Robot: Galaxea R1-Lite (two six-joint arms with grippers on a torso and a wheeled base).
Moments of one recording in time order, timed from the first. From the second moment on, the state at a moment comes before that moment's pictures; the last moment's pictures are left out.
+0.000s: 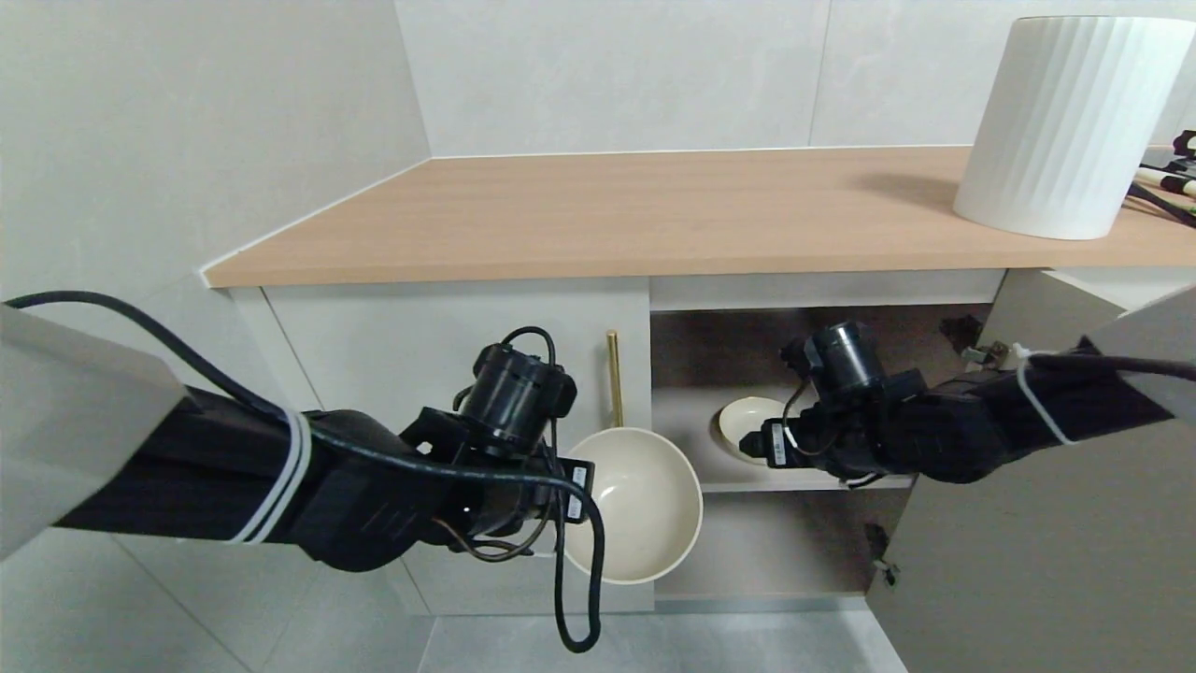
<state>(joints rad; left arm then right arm) -0.63 1.94 -1.02 -0.13 0.26 -0.33 0.49 2.05 -1.19 -0.13 -0.22 0.32</state>
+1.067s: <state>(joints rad) -0.71 1.98 -1.05 -0.13 0.30 -0.37 0.70 1.94 -1.08 -0.10 -0.12 0.31</state>
